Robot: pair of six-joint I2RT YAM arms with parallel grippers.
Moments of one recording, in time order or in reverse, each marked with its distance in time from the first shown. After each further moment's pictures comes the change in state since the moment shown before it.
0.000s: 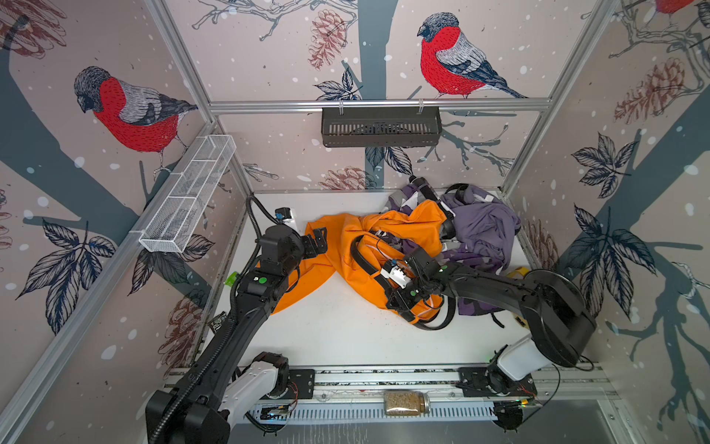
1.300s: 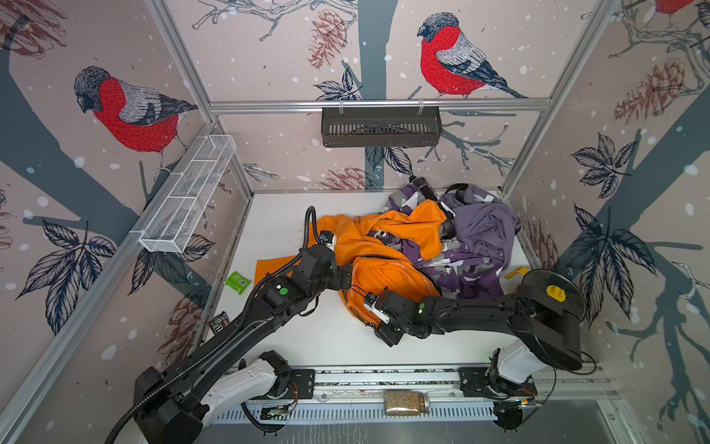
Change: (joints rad) left arm -0.380 -0.023 0.039 -0.342 -0.266 0.057; right arm 0.422 0.056 -0.056 0.109 0.541 0.031
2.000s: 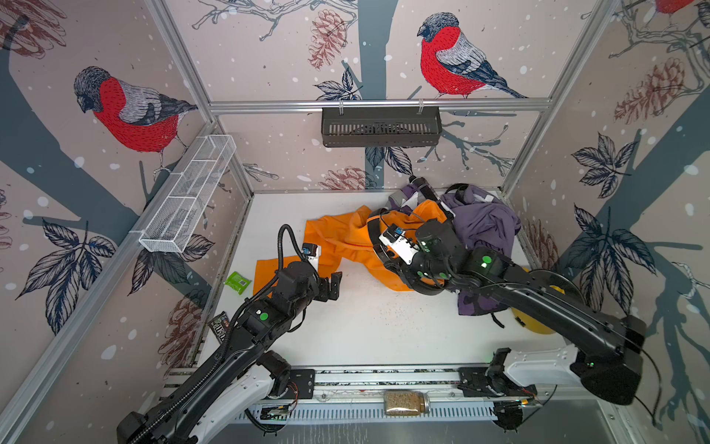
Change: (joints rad) left arm 0.047 -0.232 -0.208 0.102 0.085 0.058; right arm -0.232 -0.348 0.520 -0.402 -0.097 -0.231
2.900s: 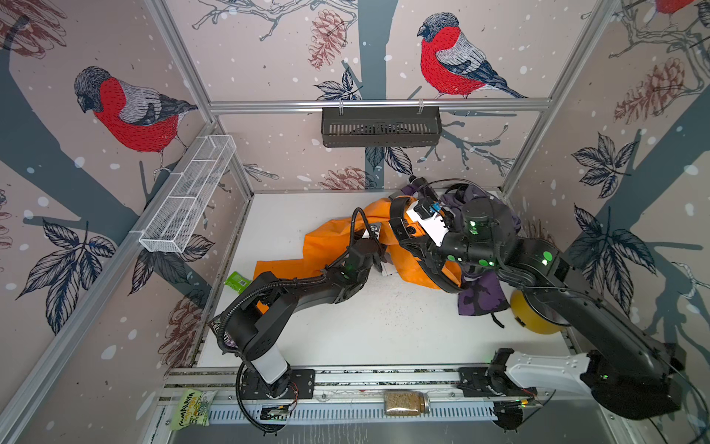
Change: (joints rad) left arm -0.161 0.917 0.234 0.990 -0.353 0.320; right arm -0.056 -0.088 0.226 -0.106 -0.088 -0.033
